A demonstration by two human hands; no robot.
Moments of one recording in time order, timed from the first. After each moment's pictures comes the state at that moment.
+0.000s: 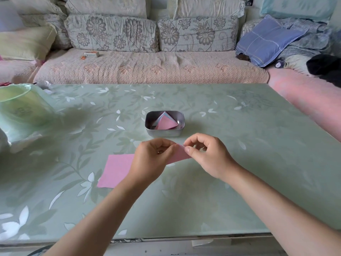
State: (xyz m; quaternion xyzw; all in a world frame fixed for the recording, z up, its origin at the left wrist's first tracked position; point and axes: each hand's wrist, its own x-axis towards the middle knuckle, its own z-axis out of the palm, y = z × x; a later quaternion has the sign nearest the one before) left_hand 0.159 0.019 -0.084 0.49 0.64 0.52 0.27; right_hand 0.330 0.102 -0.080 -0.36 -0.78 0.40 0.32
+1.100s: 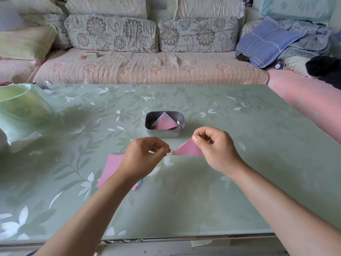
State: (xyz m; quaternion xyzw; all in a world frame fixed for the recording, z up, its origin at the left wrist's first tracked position) left_hand 0.136 0.015 -0.076 0.54 0.67 0.45 0.24; right_hand 0.335 0.111 -0.072 -0.35 -0.77 0.35 0.41
